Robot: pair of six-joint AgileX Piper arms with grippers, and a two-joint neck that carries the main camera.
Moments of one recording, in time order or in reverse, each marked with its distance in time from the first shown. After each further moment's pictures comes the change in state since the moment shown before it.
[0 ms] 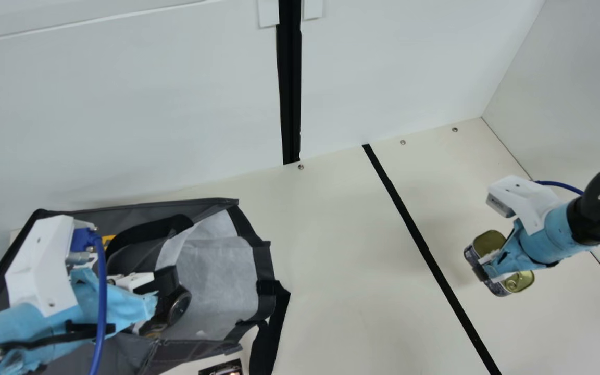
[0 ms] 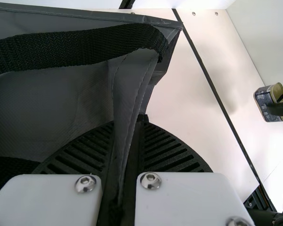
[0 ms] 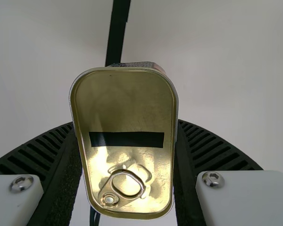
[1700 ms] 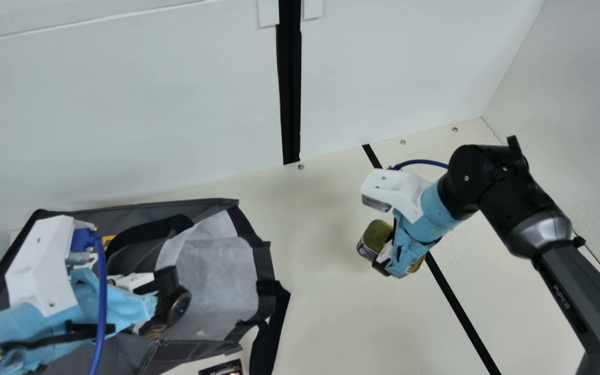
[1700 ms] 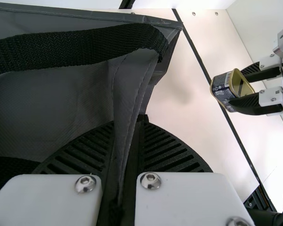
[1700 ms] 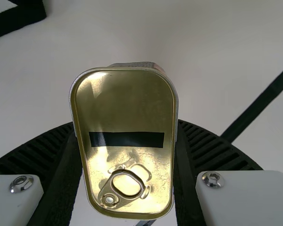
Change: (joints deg) left arm 0.0 0.0 0.0 0.0 0.0 0.0; right arm 28.7 5.0 -6.9 4.0 0.9 -1.7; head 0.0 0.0
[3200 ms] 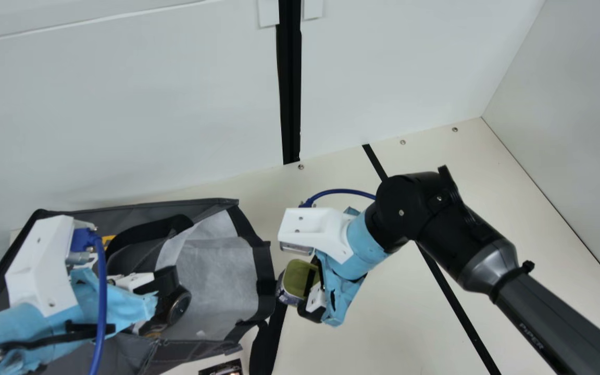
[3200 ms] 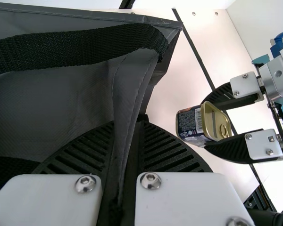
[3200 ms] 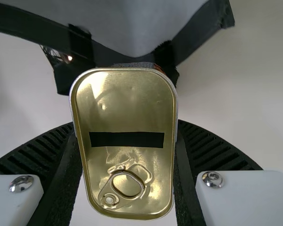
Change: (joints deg) left arm 0.0 0.0 0.0 0.0 0.0 0.0; right arm 18.7 -2.2 1.6 11.1 -0.9 -1.9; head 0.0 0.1
